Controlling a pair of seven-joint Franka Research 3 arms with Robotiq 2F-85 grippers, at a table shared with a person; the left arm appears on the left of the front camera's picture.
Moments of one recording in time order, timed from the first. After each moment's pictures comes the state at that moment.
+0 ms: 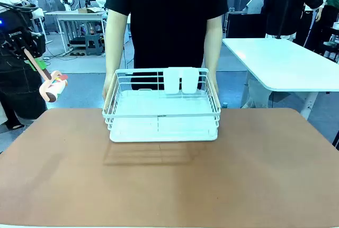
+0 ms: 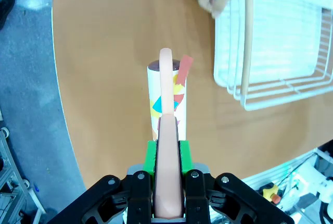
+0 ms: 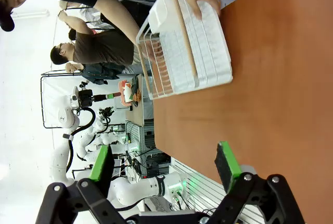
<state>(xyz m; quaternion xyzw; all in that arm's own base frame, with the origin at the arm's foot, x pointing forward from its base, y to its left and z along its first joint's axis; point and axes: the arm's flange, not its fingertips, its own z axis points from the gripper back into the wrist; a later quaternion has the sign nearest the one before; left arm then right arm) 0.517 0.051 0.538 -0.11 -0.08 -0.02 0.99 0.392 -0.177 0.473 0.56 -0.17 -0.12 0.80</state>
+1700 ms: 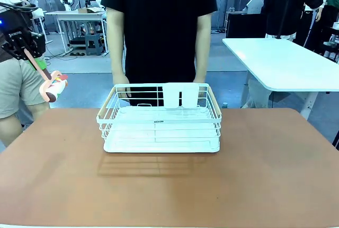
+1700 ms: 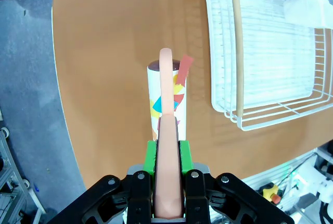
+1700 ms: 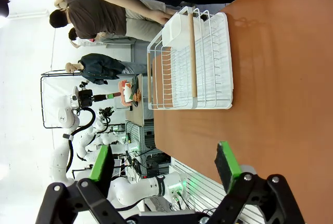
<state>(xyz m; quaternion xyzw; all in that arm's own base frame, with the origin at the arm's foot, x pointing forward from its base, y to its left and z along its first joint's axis) 0.517 0.051 0.538 -0.11 -0.08 -0.02 0.99 0.392 -0.177 0.473 0.56 -0.17 -0.12 0.80</state>
